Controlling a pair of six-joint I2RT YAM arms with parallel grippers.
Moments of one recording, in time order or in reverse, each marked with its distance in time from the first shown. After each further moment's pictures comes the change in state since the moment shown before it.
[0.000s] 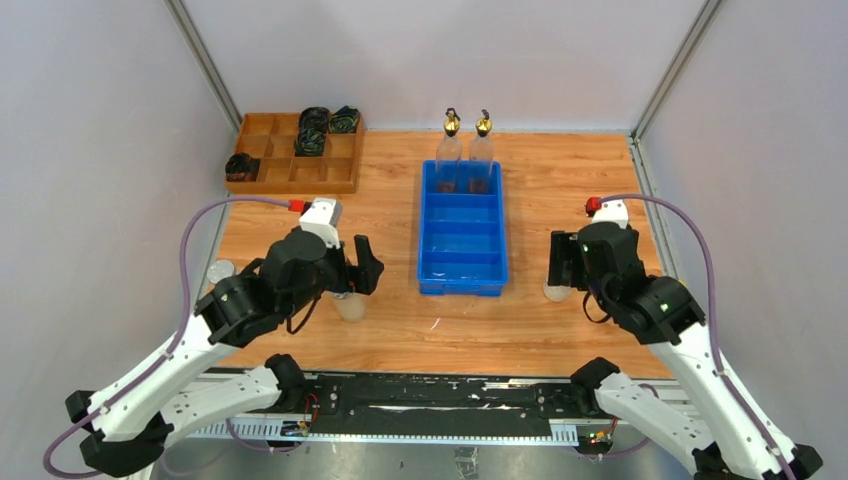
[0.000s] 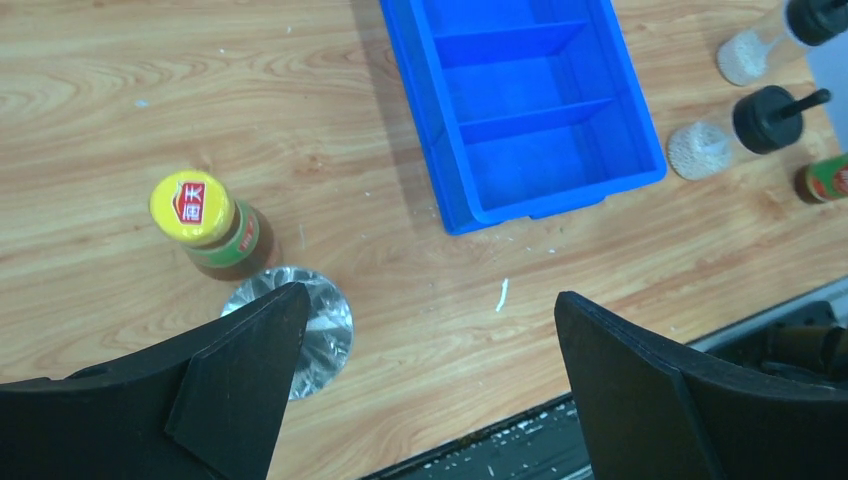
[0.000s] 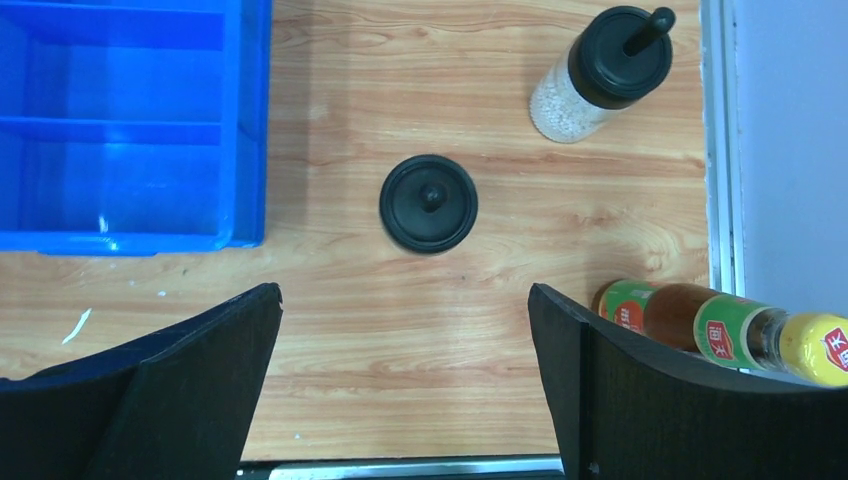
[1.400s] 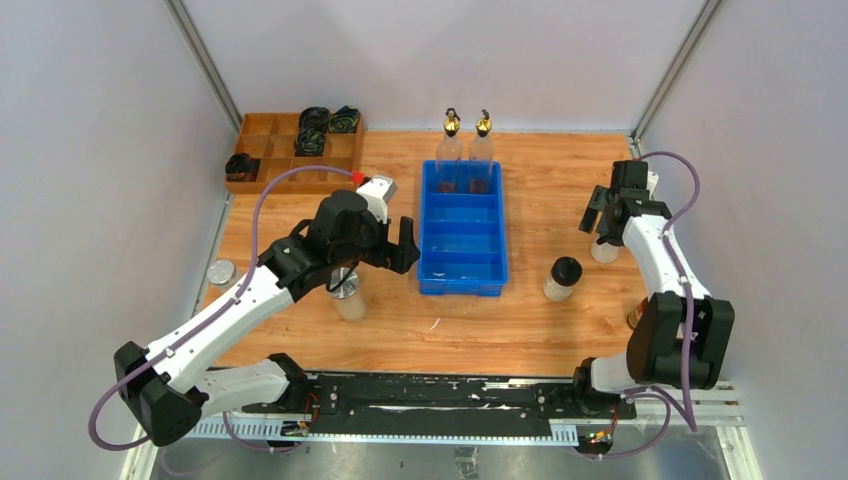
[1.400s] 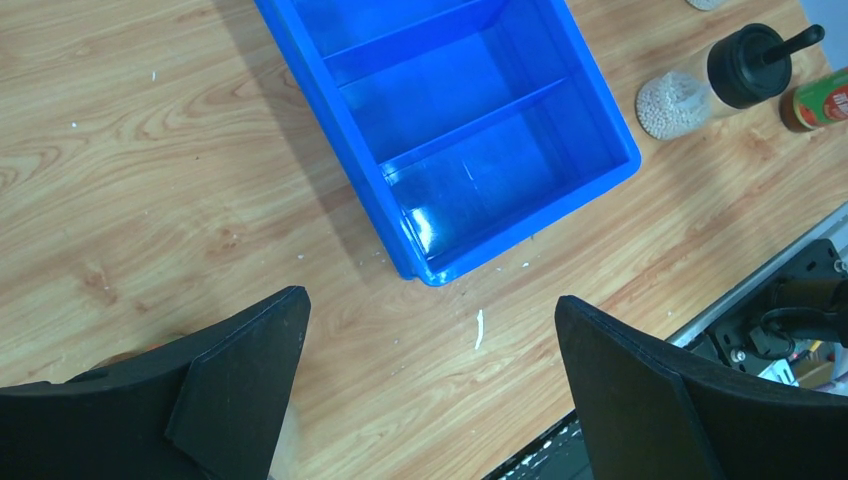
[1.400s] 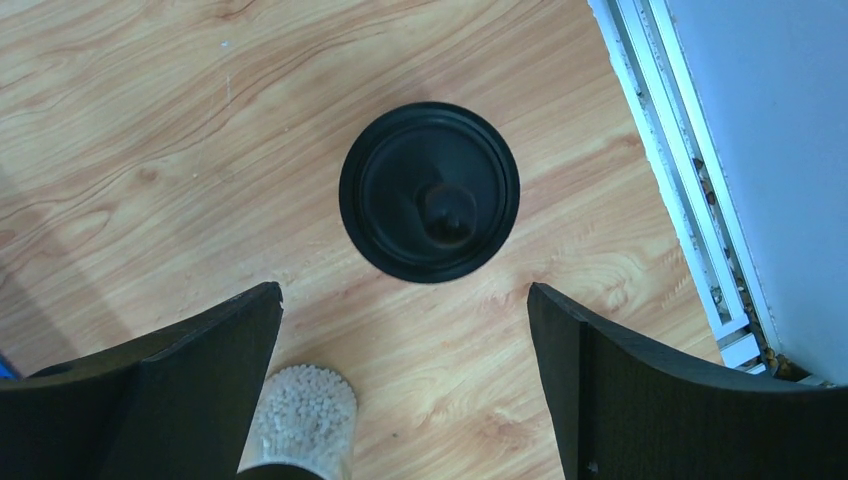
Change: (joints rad) left arm 0.165 0.343 0.036 0.269 0.349 0.209; right arm -0.706 0.654 0.047 0.379 -0.203 -0.074
